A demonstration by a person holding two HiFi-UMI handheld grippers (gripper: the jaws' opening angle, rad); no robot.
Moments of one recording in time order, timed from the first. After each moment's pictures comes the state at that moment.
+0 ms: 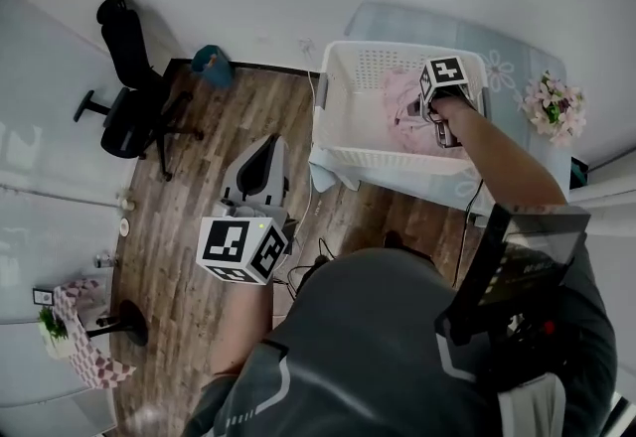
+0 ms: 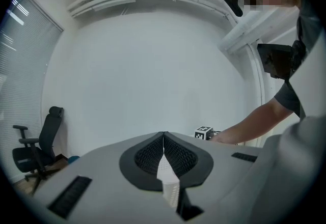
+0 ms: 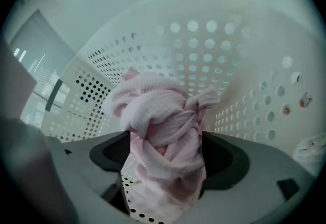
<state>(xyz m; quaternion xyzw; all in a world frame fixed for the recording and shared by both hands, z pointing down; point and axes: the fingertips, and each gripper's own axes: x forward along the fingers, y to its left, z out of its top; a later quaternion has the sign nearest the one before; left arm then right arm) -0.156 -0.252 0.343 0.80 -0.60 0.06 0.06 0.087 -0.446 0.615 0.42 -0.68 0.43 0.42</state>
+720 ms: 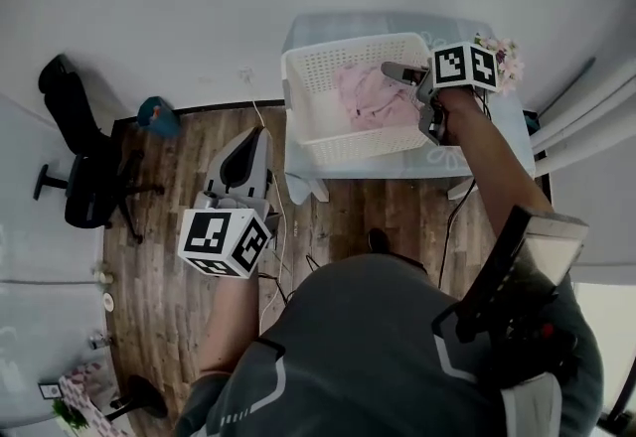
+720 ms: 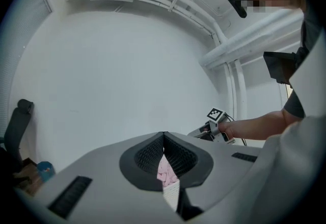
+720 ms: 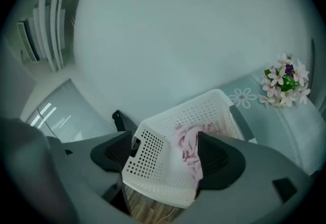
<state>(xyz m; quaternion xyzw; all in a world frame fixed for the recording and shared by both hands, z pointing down) -0.161 -0.252 0.323 0.88 -0.47 0.02 0.05 0.094 -0.386 0.422 0.49 -0.76 0.43 0.06</state>
